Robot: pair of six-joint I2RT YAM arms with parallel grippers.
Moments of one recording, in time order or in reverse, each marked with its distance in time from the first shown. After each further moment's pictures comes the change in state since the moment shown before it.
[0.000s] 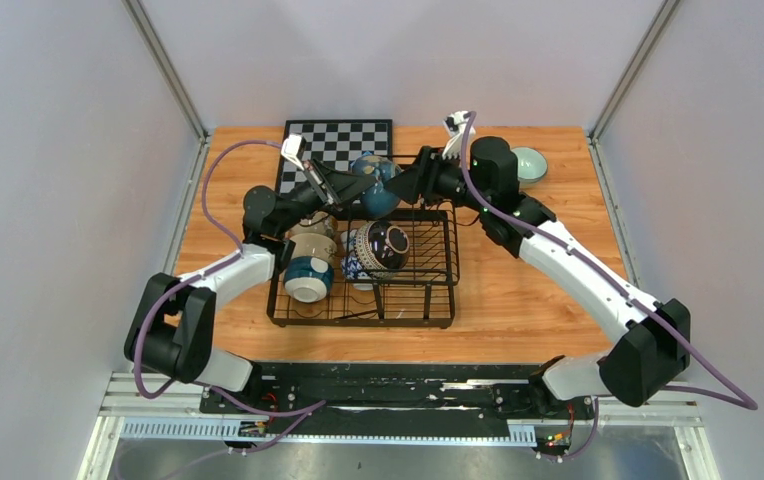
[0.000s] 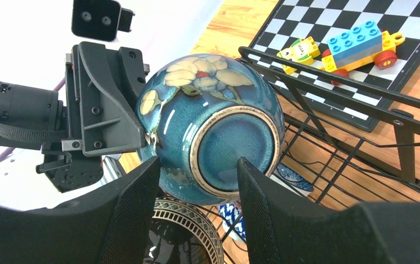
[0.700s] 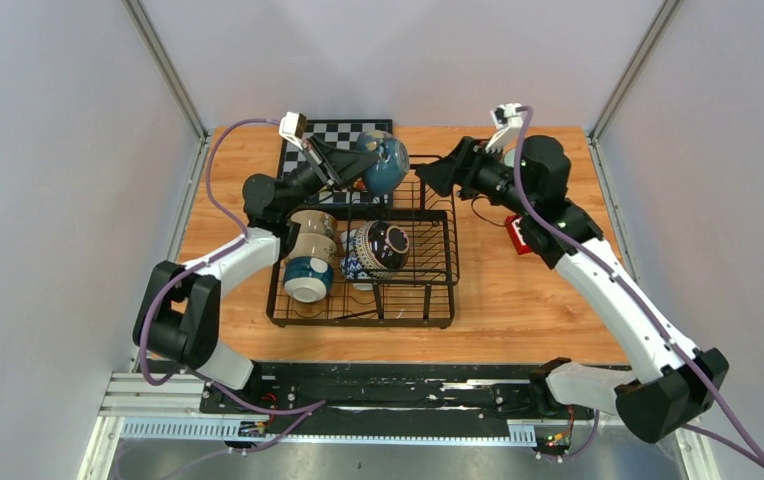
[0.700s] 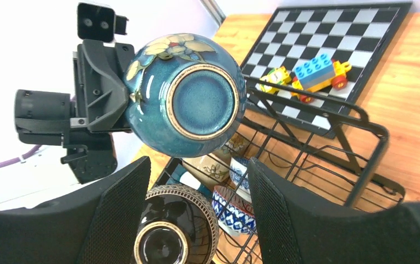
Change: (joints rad) left arm -0.013 0.068 0.139 0.101 -0.007 -0.068; right arm -0.099 -0.162 -0.001 -0.093 -0.002 0.000
